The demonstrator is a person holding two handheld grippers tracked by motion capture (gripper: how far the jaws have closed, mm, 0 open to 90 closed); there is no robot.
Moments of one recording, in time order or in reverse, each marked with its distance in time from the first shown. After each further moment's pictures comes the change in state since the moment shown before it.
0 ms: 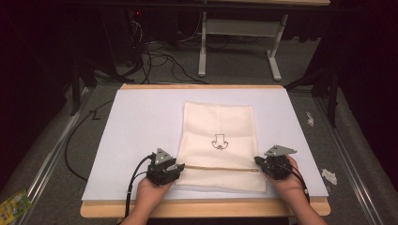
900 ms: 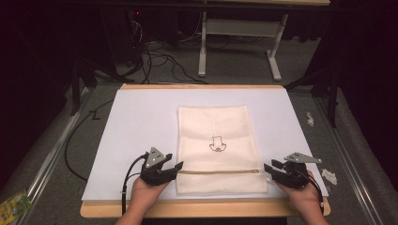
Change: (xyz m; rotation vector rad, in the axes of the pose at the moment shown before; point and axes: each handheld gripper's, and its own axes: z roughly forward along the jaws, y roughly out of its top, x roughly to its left) left arm 0.004 0.007 -0.027 -0.146 -0.038 0.026; right arm -0.010 -0.027 -0.041 -0.074 0.002 0.217
